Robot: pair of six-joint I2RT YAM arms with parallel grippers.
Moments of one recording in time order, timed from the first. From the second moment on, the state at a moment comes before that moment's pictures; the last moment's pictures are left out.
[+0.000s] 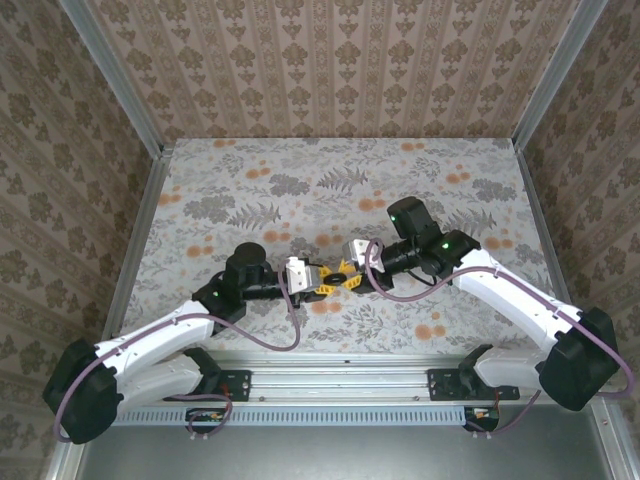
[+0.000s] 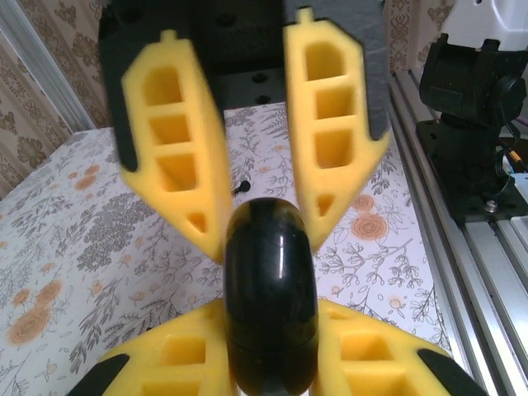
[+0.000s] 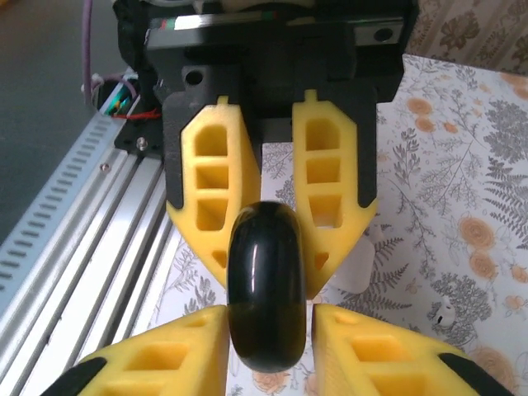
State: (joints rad) left arm -0.81 1.00 0.50 0.22 0.65 0.40; right arm 0.59 1.24 0.98 -0.54 -0.83 -0.81
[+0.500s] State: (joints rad) left arm -0.81 1.00 0.50 0.22 0.64 0.40; right arm 0.59 1.24 0.98 -0.45 -0.85 -0.76
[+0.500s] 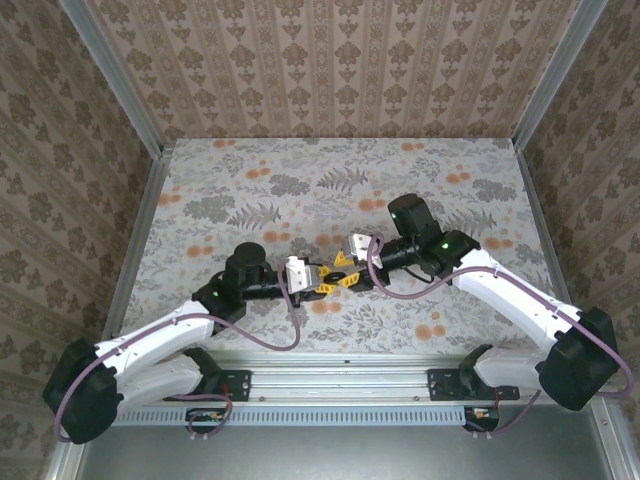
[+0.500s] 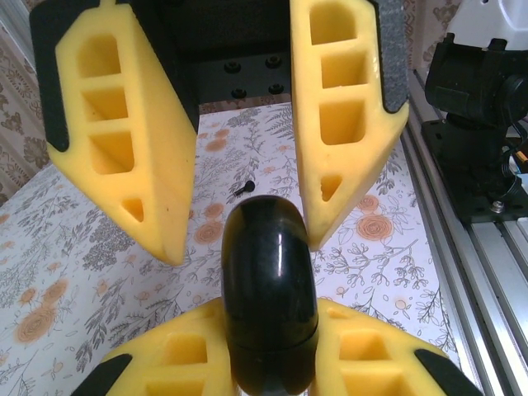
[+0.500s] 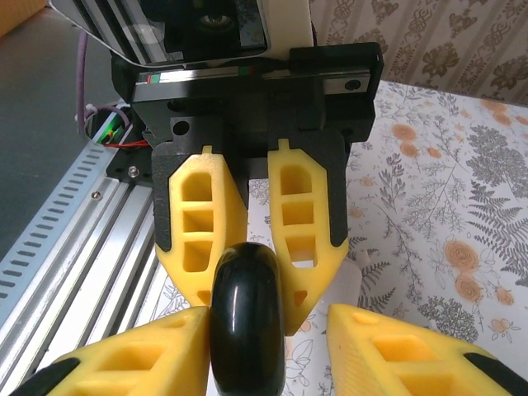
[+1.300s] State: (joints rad) left arm -0.81 0.98 0.50 0.21 0.61 0.40; right arm 0.52 1.24 0.97 -0.32 -0.84 -0.59
